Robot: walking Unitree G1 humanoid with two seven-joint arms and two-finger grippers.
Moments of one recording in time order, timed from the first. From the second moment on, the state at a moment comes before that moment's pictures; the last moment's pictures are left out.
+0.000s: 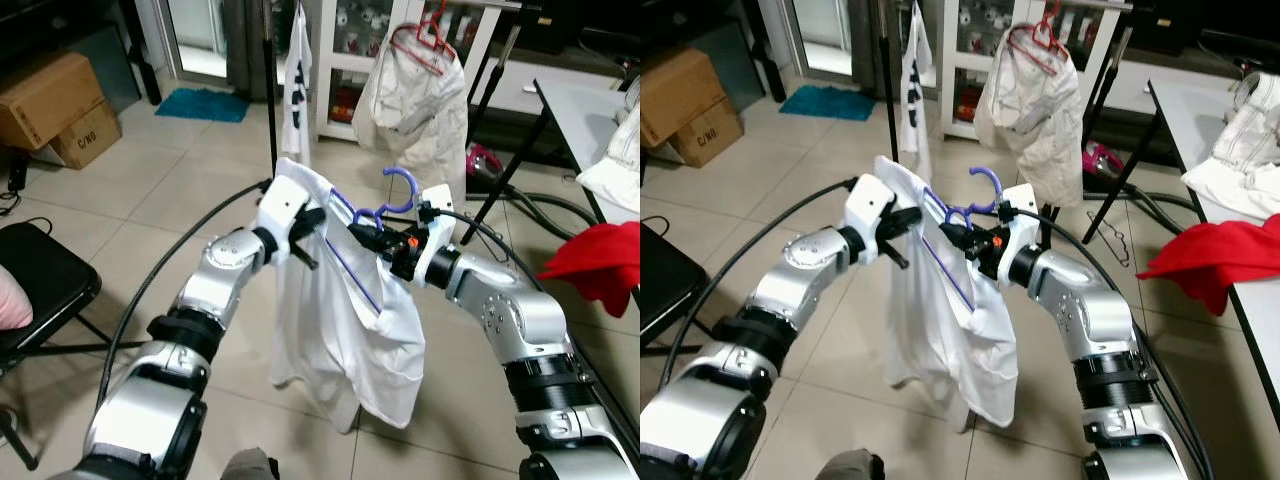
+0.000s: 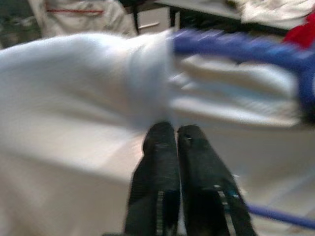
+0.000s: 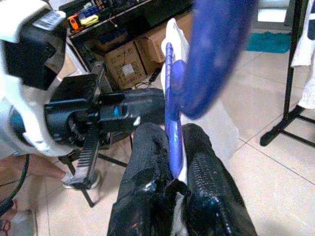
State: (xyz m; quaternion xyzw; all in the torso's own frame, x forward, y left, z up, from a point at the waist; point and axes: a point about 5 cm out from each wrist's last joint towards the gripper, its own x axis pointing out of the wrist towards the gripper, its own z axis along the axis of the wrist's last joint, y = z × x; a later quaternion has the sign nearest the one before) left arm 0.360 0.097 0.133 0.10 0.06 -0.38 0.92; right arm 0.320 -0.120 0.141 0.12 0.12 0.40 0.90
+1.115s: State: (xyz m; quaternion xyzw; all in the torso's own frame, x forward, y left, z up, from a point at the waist) left arm 0.360 0.102 0.128 0.14 0.07 -0.32 0.93; right arm 0.316 -0.120 0.134 0.13 0.14 0.41 0.89
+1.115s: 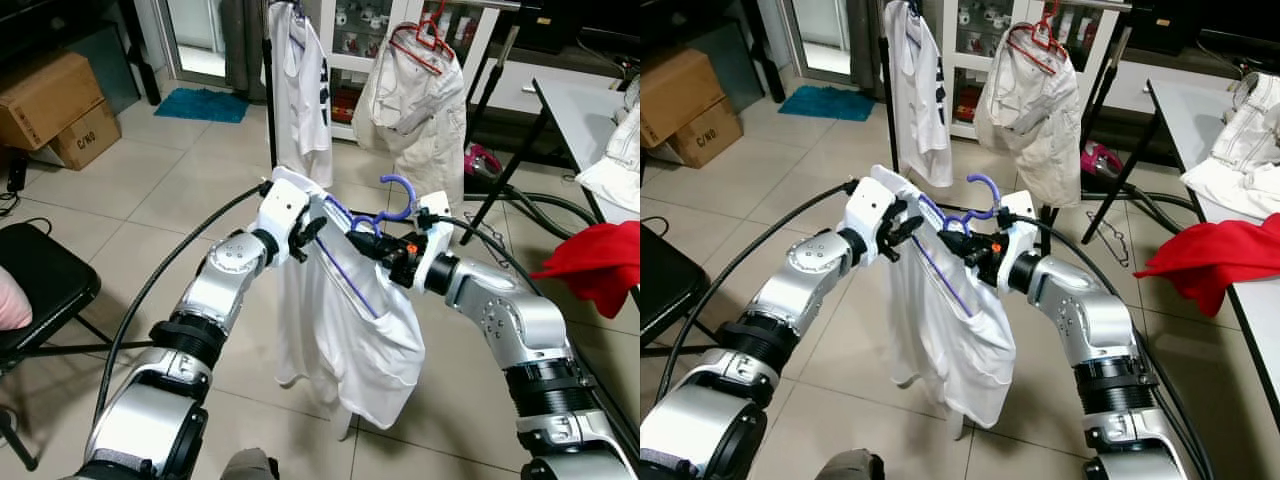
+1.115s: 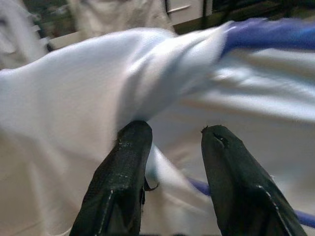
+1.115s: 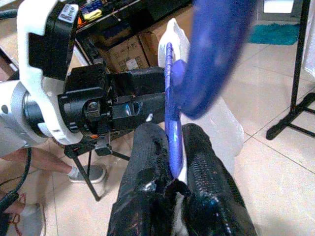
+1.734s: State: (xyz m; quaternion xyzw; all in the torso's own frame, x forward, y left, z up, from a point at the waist) left arm 0.334 0.105 0.134 0.12 0.05 -0.38 0.91; right arm 0.317 -0.123 0.134 0.12 0.14 0.40 0.90
